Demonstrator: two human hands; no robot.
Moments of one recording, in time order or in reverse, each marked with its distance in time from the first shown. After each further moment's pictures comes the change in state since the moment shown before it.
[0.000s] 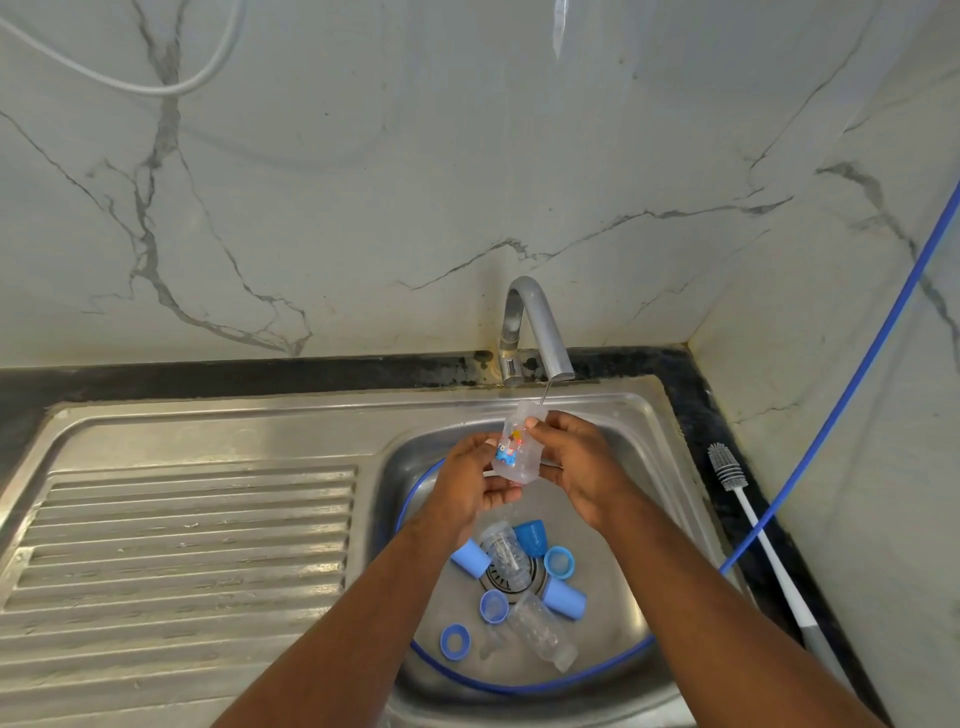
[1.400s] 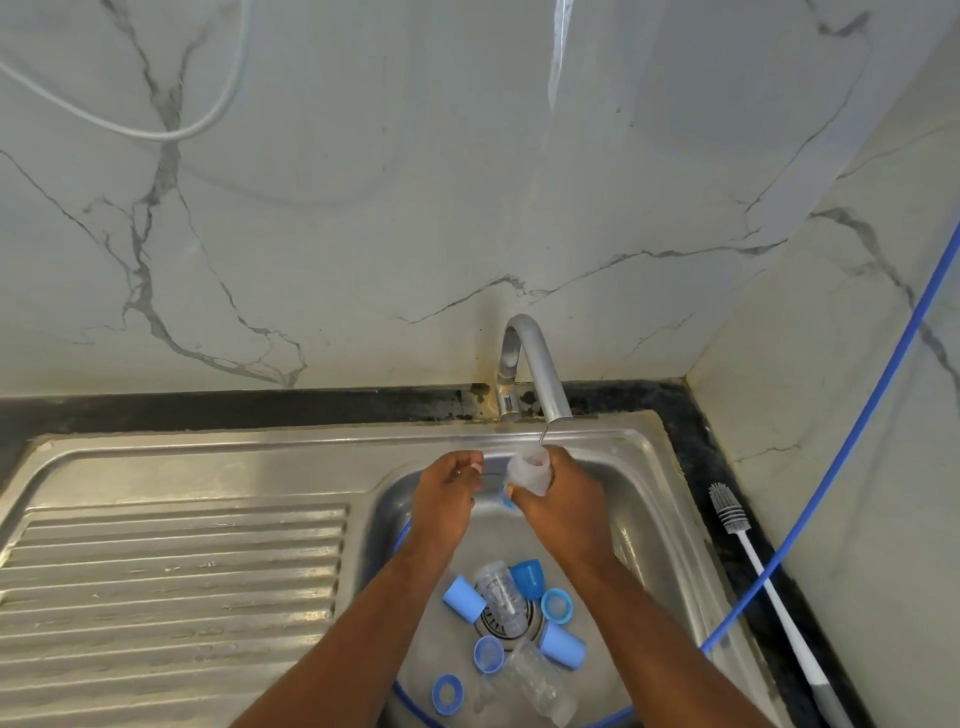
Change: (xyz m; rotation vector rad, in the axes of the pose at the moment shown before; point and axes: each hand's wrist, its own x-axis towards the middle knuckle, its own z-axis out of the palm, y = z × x) left_hand 0.027 0.008 -0.013 0.279 0.263 0.243; right_hand -0.011 0.003 0.015 -0.790 0.332 -0.392
